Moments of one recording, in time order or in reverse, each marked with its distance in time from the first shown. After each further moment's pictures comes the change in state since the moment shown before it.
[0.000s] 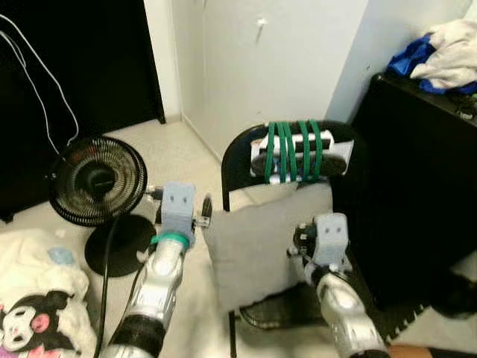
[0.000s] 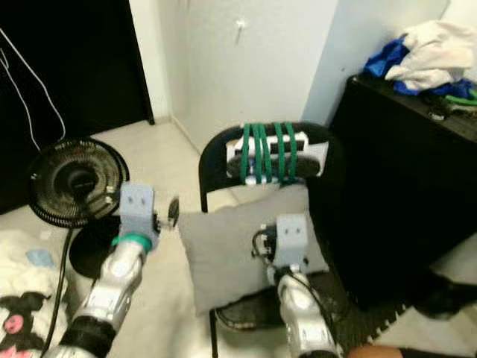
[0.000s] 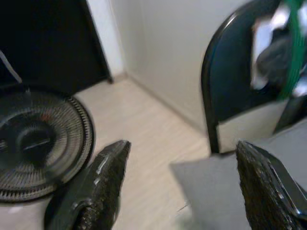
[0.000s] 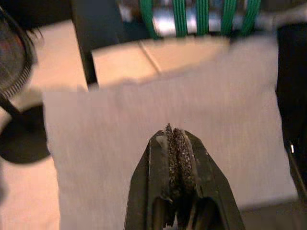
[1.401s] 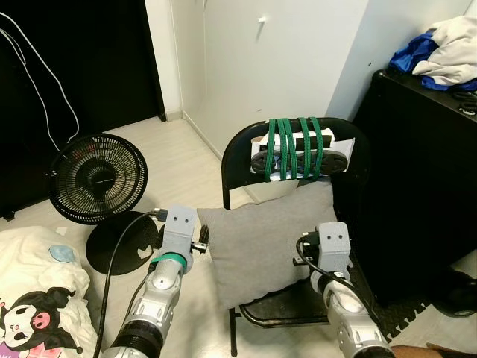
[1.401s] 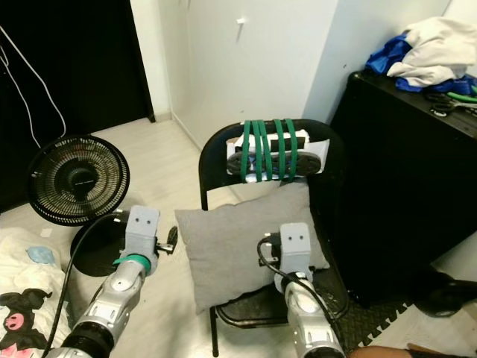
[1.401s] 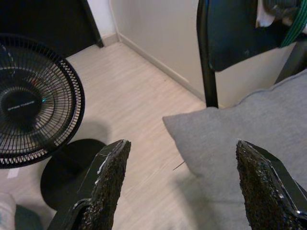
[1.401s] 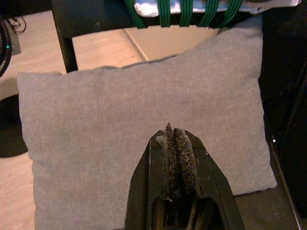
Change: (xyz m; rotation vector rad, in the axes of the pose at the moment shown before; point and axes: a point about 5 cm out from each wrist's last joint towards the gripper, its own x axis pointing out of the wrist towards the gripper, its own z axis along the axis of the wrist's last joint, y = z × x) left arm -0.006 -0.005 -0.028 -0.026 0.107 -0.039; right arm 0.001 -0.012 0.000 -0.044 -0.034 -0.037
